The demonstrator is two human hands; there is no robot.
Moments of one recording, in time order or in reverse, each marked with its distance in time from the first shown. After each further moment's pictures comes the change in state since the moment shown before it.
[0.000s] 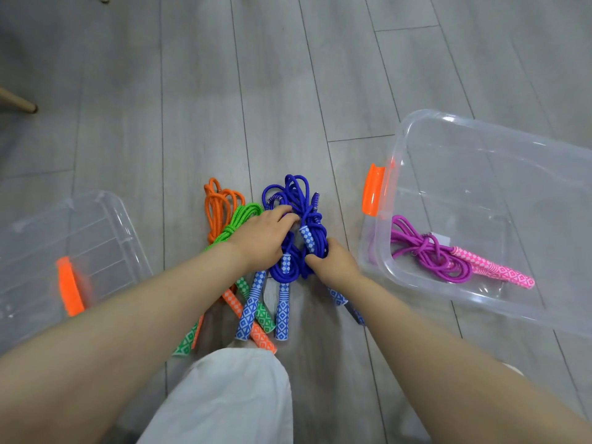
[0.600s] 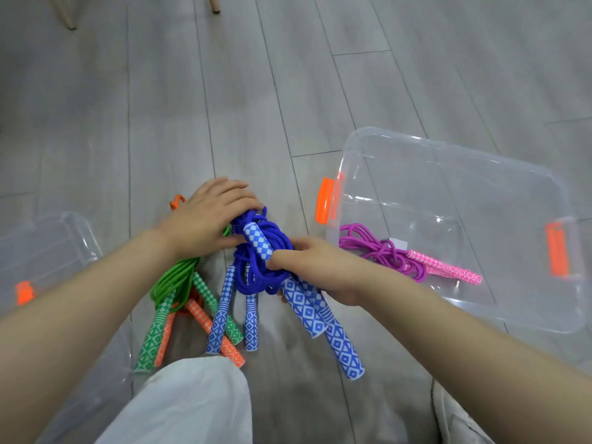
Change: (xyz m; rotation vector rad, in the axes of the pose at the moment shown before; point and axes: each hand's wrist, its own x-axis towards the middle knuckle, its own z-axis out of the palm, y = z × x) left_hand -0.007 -0.017 -0.070 0.155 0.324 0.334; right_hand -0.092 -0.060 -0.094 0.400 -0.490 -0.017
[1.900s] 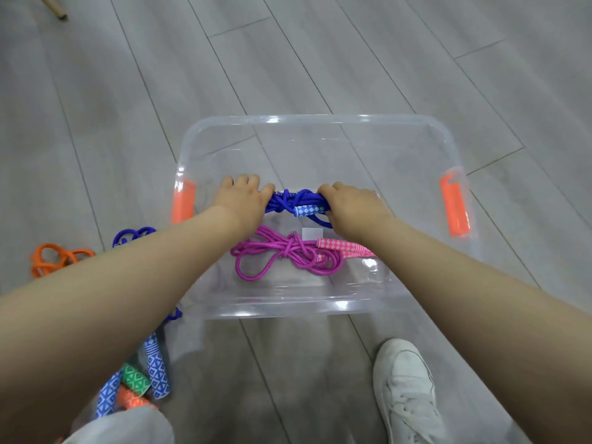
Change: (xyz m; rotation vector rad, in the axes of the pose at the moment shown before) left_hand 0.242 0.161 0.077 0.539 -0.513 -0.177; right_hand 0.019 0.124 -0.275 -1.258 0.693 -0.159
